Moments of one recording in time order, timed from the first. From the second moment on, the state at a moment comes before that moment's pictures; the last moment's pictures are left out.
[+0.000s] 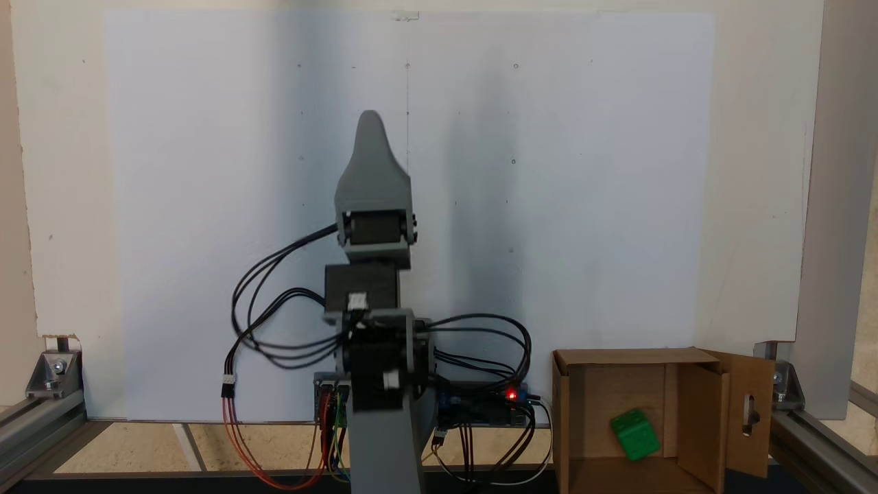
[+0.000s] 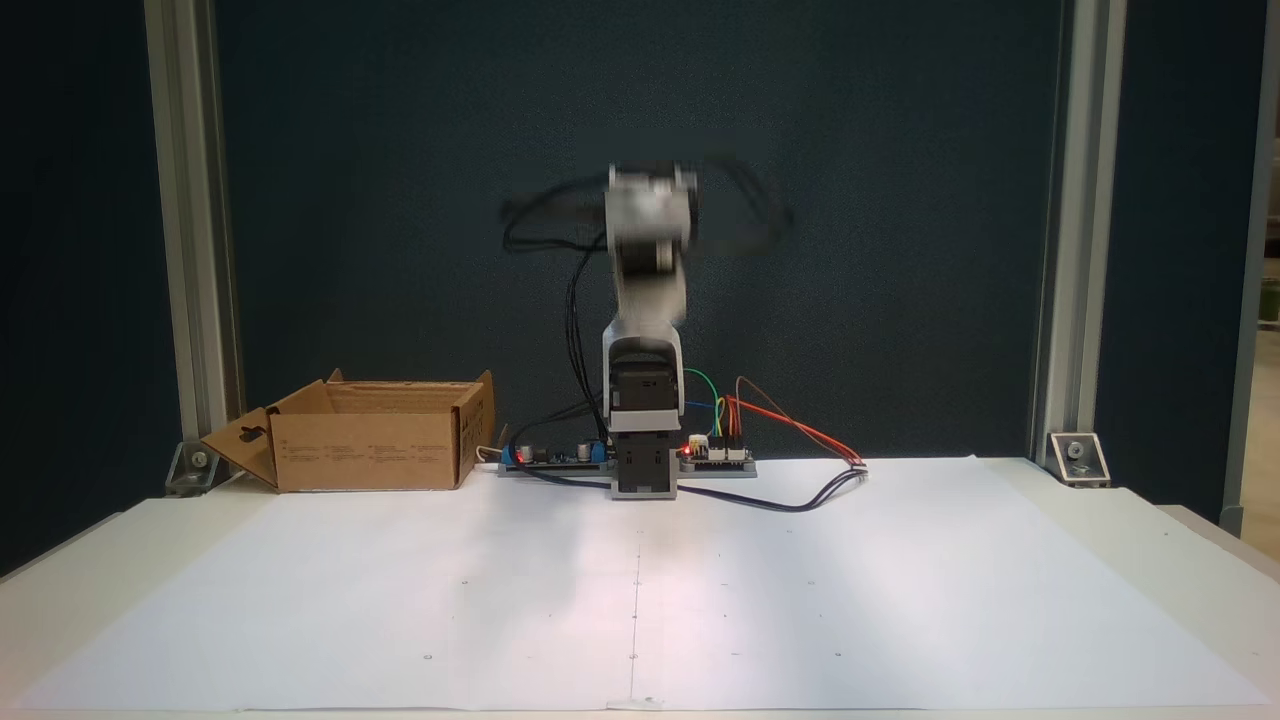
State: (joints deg) arm -4.0 129.4 123.0 0.9 1.9
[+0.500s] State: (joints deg) arm -0.9 129.4 154.2 -34.5 1.4
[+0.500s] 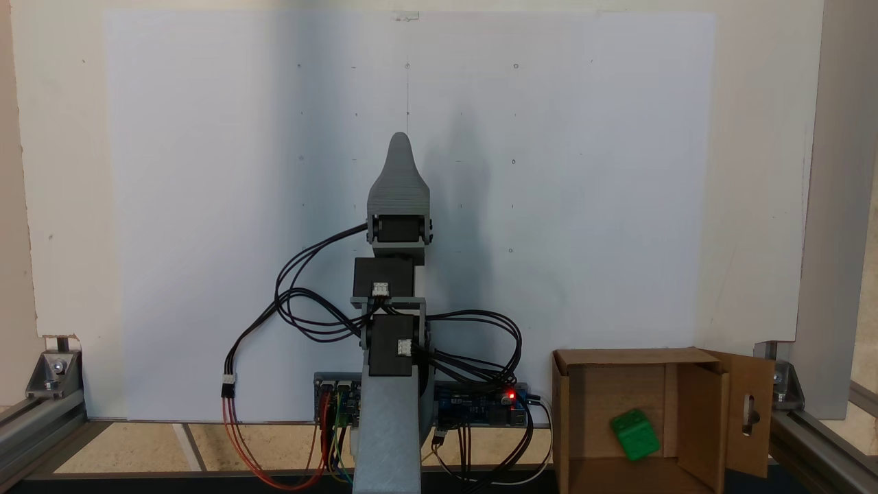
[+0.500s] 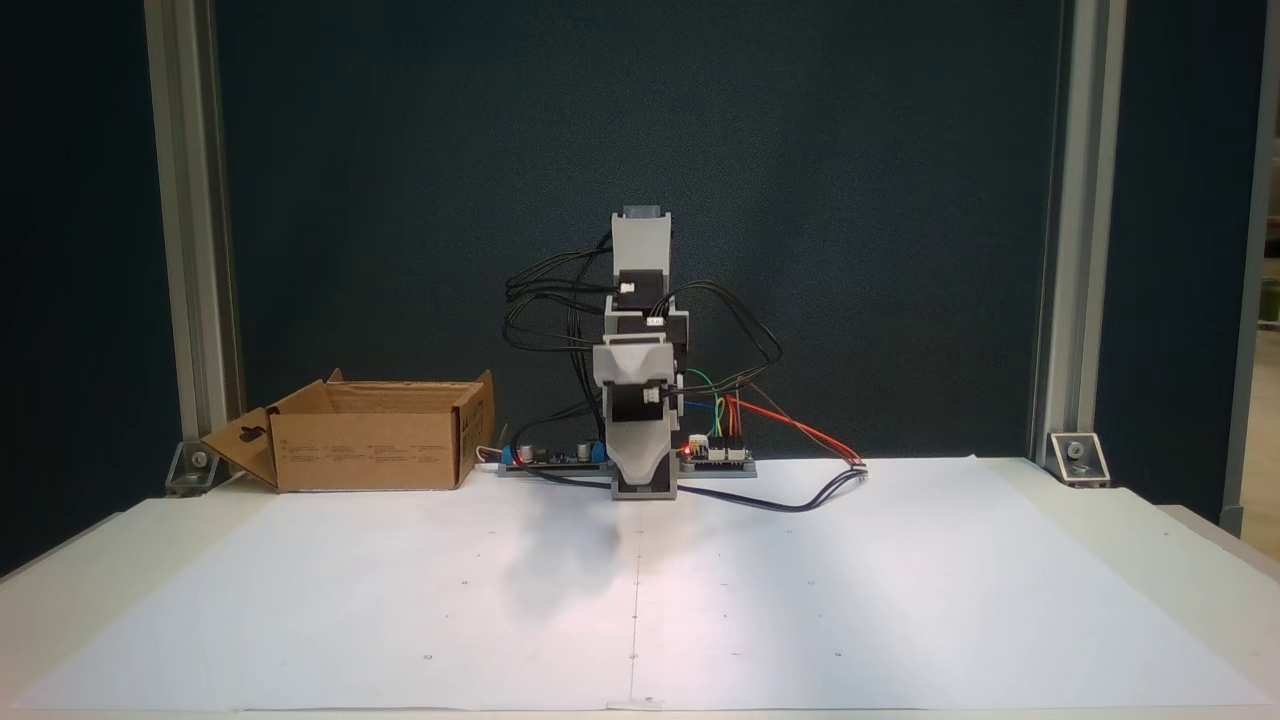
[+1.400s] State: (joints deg) arm 5.8 129.4 175.5 -87.7 0.3
